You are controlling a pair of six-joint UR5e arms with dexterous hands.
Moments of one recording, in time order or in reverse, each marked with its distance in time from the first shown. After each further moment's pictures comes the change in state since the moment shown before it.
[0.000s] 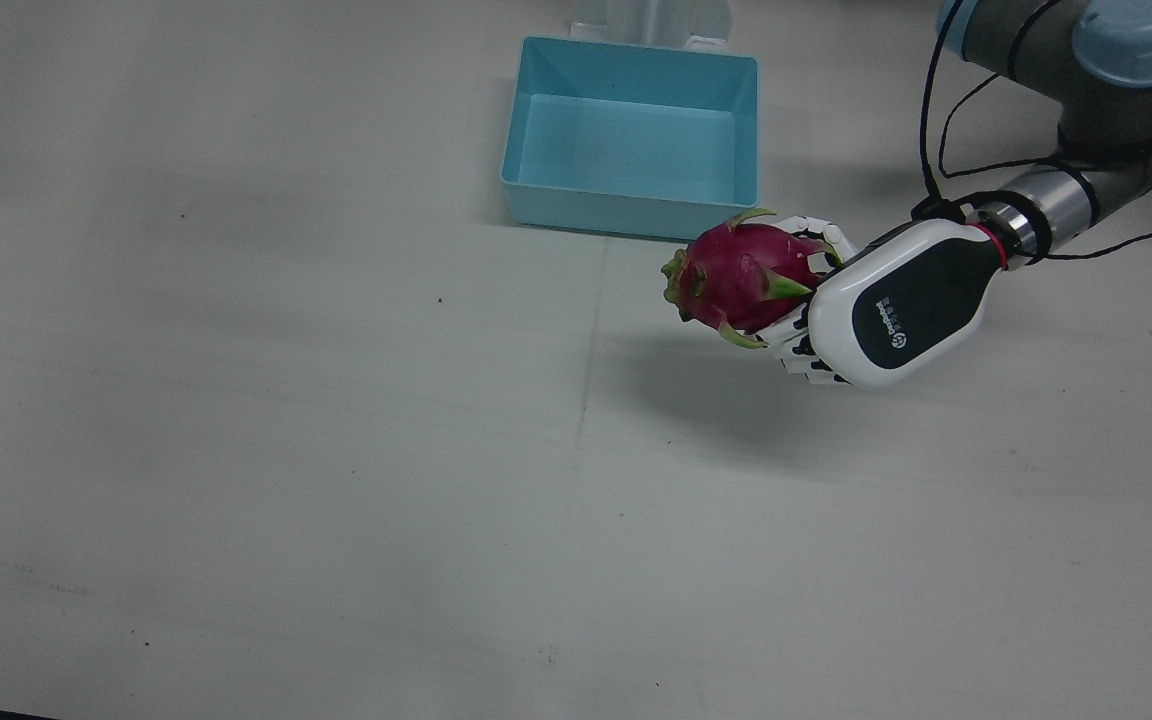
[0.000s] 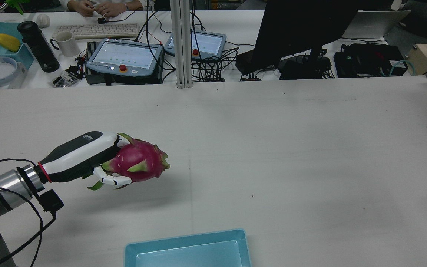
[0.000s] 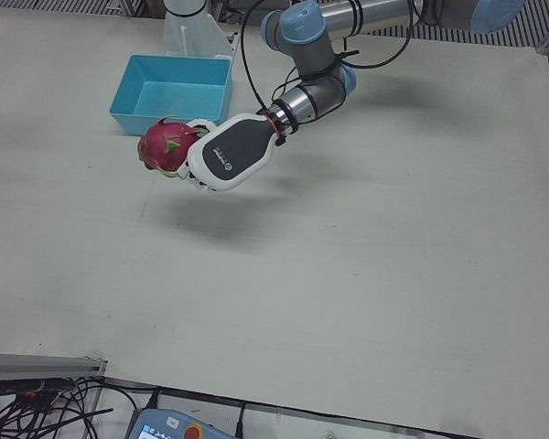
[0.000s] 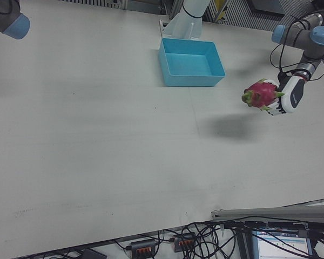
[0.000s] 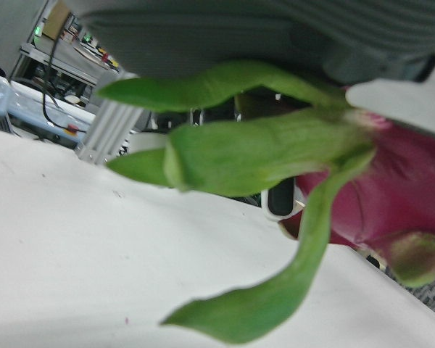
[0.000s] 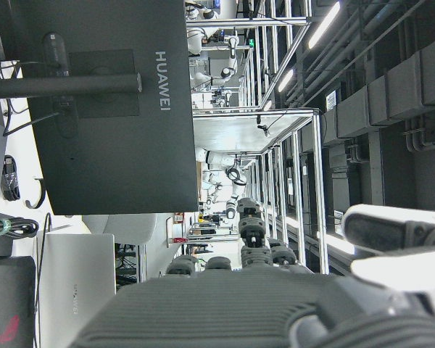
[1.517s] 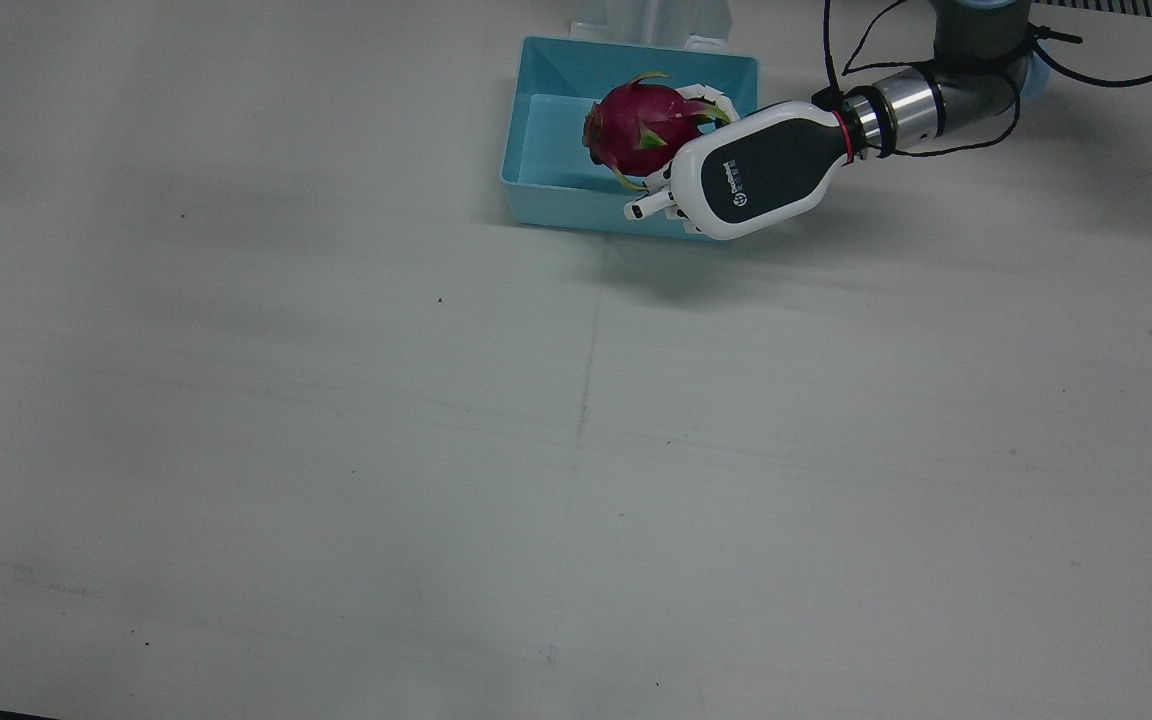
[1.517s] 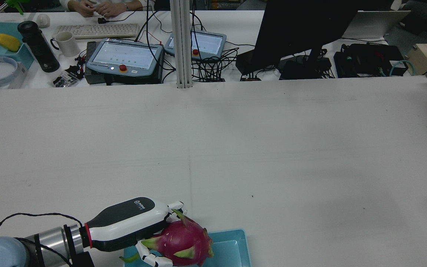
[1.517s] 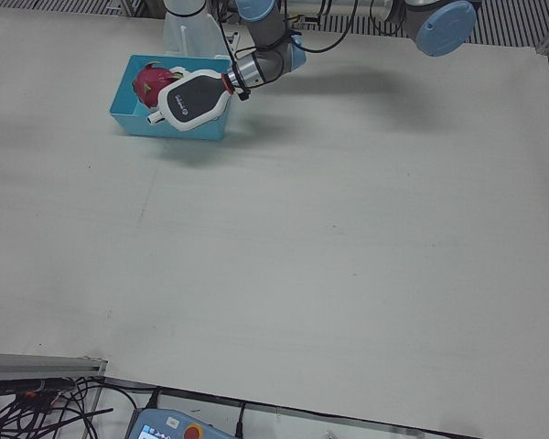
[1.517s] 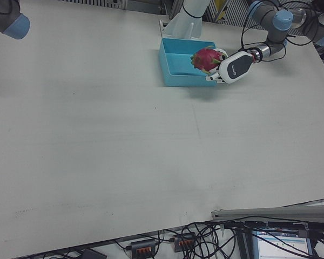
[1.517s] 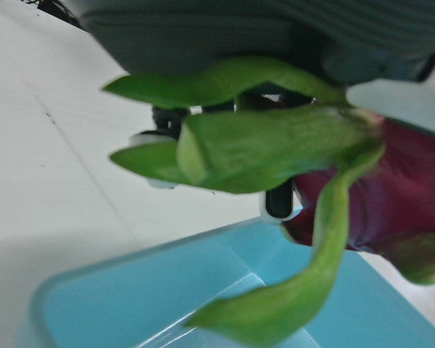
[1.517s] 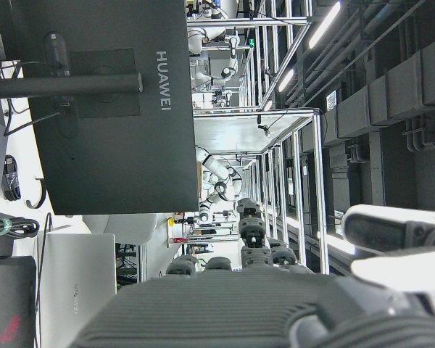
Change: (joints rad) left arm 0.282 -0.069 -0.096 0.188 0.032 0.059; right arm 0.000 0.000 -0.001 0.000 0.000 0.000
